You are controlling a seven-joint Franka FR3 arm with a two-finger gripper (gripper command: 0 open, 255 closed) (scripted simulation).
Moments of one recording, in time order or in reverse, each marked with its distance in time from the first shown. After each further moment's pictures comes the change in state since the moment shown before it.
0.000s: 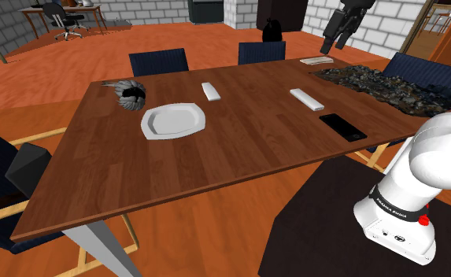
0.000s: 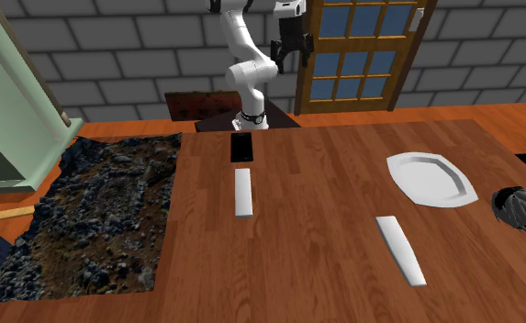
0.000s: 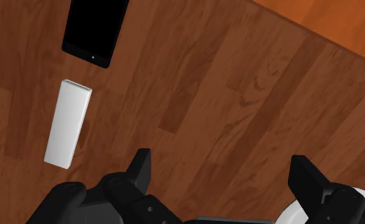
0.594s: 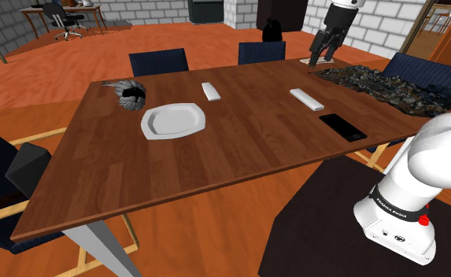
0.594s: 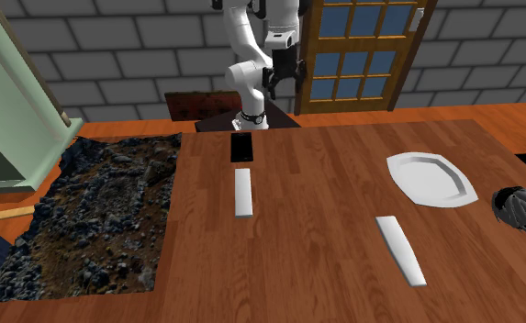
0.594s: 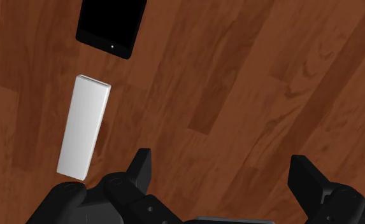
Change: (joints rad) arm -0.037 0.155 -0.089 -0.039 -0.047 0.158 -0.058
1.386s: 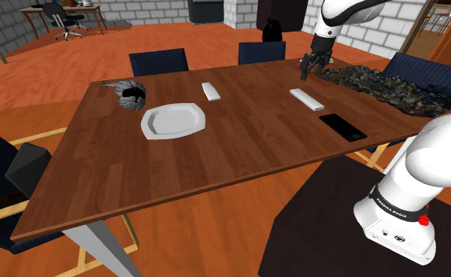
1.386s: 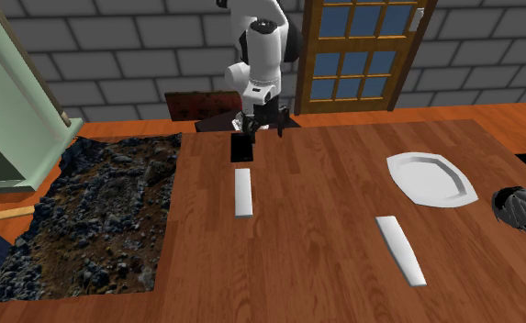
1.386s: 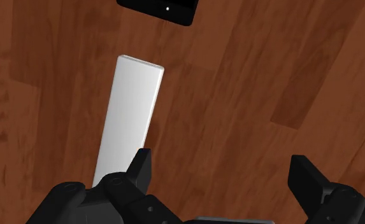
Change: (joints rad) arm -0.050 0.346 -0.158 0.053 -0.022 0.235 -0.115
